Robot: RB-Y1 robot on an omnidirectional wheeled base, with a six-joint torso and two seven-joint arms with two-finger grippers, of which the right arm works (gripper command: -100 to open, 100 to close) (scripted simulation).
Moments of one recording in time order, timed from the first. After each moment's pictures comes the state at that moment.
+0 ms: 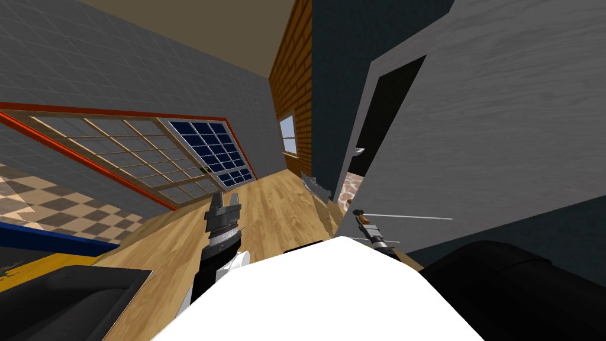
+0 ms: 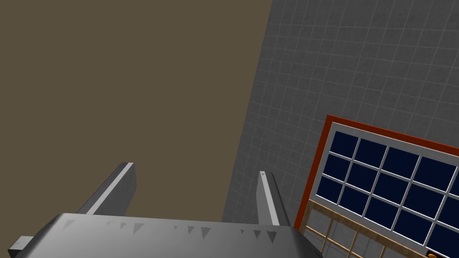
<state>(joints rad) 0.31 -0.41 -0.15 -0.64 -0.11 -1.13 -1.97</state>
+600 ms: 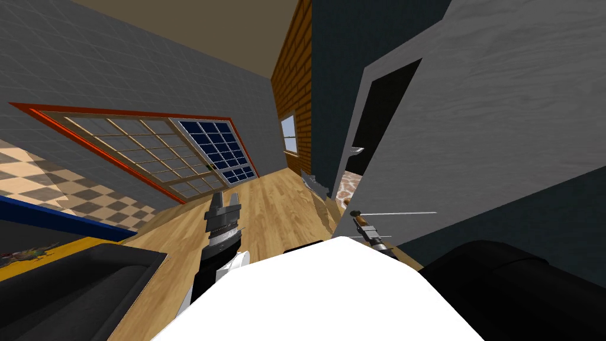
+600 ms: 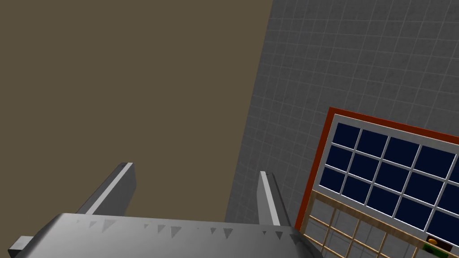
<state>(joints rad) 0.34 -0.41 -0.10 -0.68 -0.07 -1.17 -1.99</state>
